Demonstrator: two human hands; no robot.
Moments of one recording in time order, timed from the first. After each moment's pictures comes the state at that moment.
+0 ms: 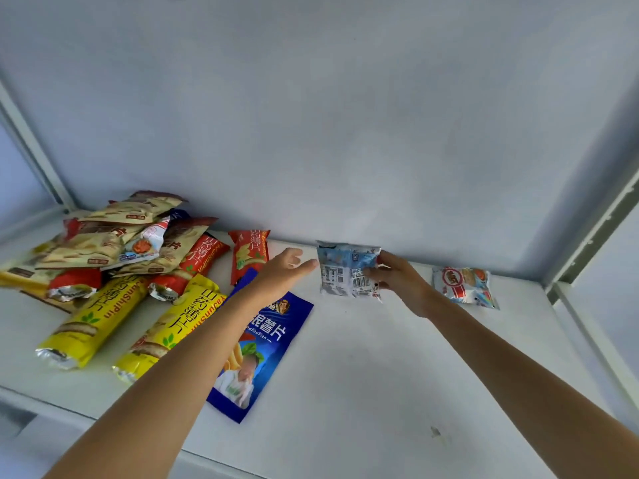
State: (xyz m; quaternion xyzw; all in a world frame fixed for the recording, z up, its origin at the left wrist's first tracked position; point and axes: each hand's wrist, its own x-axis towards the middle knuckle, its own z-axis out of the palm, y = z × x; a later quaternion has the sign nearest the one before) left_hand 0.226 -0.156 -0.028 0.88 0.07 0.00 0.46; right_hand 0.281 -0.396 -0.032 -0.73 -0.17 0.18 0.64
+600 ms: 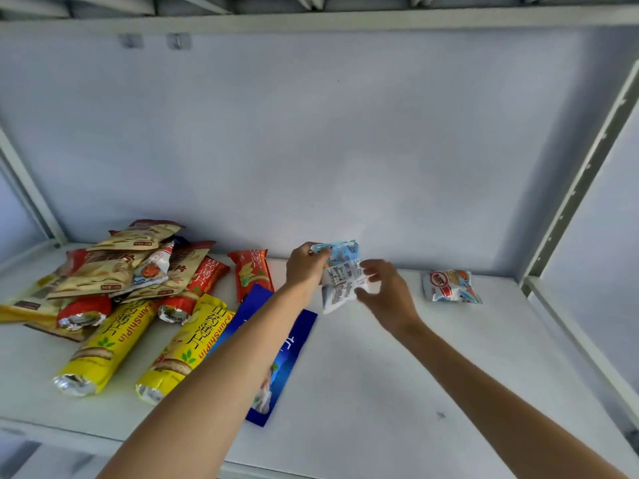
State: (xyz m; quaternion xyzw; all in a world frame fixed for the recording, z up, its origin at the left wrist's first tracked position) left_hand 0.217 -0.206 0.021 0.76 0.15 0.09 0.63; right_hand 0.193 -0.360 -0.010 -0.87 -0.11 -0.13 0.47
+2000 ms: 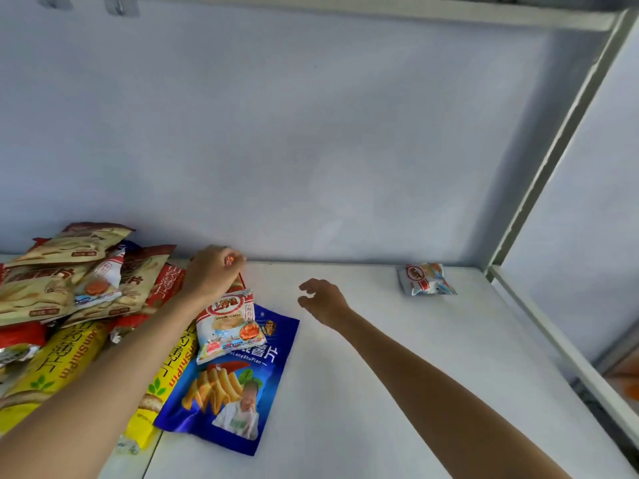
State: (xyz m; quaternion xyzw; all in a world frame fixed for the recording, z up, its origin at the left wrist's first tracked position) left_hand 0.248 -0.058 -0.014 0.95 0.01 0.16 0.28; right_hand 0.247 -0.280 -0.051 -0.92 -0.05 0.08 0.37
